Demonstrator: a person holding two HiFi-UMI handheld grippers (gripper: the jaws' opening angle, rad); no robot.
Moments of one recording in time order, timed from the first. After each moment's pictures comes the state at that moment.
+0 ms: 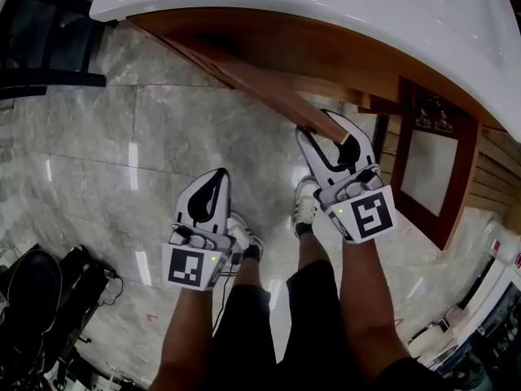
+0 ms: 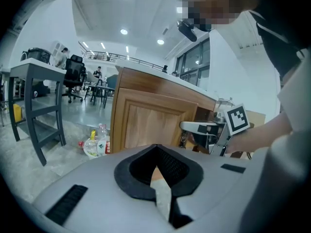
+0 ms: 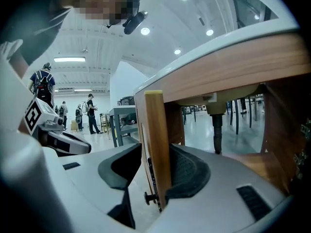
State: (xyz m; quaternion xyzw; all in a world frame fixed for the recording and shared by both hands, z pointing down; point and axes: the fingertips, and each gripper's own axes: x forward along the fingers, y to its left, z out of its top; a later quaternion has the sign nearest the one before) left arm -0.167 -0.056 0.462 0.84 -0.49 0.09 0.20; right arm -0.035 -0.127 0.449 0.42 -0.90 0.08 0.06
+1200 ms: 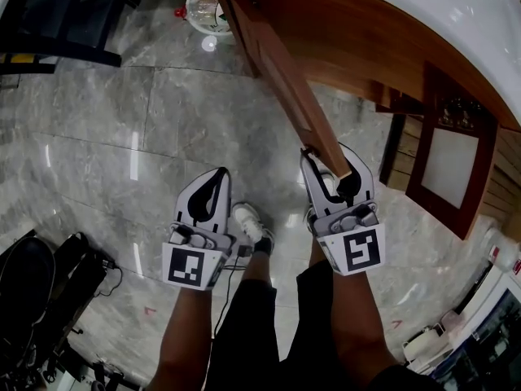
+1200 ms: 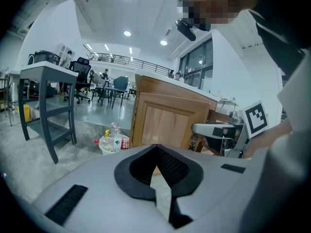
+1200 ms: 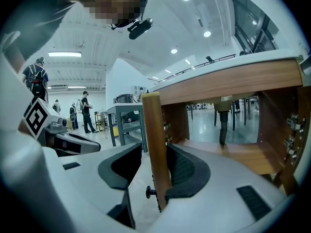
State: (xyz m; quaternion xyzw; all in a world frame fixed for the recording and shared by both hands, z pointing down) left arm -0.247 -0.017 0.466 0.83 -0.51 0.09 0.20; right arm -0.112 -0.059 0.440 0.48 -0.87 0.10 0.05
